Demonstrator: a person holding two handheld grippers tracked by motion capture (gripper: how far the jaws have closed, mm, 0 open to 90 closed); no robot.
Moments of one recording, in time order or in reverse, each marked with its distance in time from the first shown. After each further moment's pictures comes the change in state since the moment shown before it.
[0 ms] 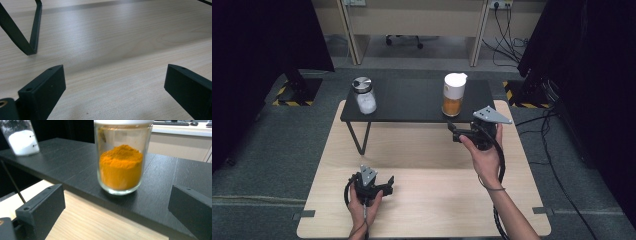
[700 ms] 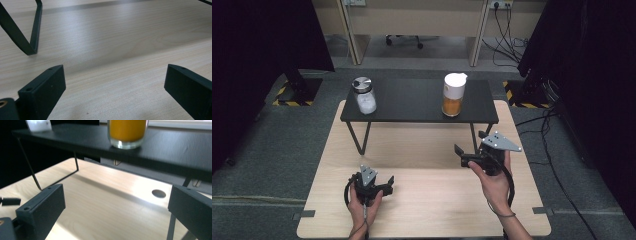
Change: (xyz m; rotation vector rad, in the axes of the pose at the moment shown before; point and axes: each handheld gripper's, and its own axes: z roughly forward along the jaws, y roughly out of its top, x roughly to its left) left arm 0.000 0.000 0.000 -0.001 0.002 0.001; right arm 0.000 -0.058 -0.041 0.020 0.032 0.004
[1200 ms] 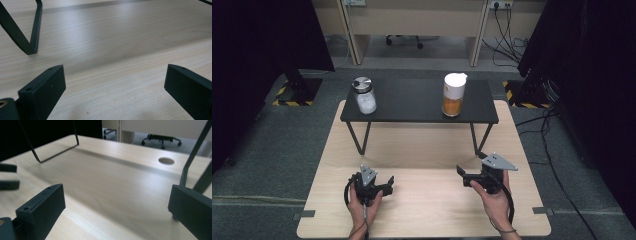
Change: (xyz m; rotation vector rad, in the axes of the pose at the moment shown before) left arm 0.000 0.000 0.000 0.002 0.000 -0.002; right arm -0.009 -0.062 0.001 0.091 0.023 0.030
